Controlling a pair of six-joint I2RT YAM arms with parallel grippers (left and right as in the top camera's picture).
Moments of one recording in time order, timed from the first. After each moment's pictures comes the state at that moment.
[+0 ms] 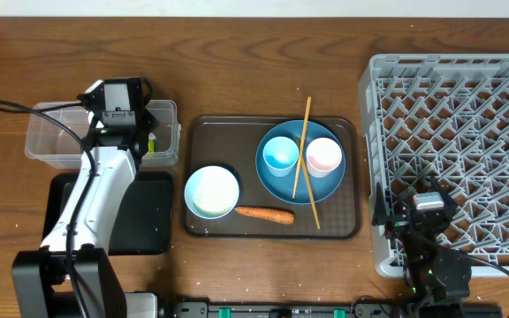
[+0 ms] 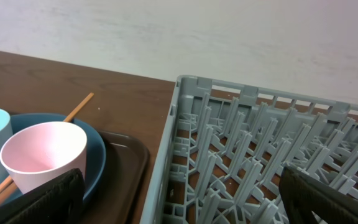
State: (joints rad) left arm 0.02 1.53 1.03 -0.44 -0.32 -0.69; right arm 0.11 0.01 0.01 -0.07 0.01 -0.12
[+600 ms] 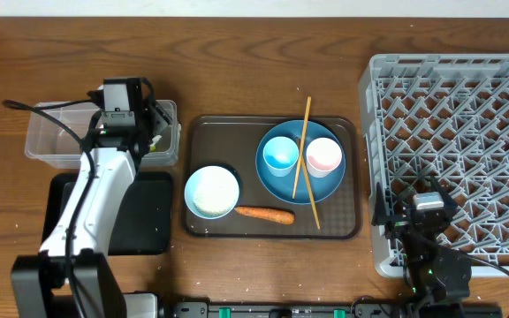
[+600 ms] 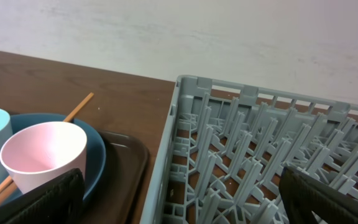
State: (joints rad) left arm 0.02 1.50 1.03 -0.45 -0.07 -0.61; right arm 0.11 0.01 0.01 -0.07 0.01 -0.12
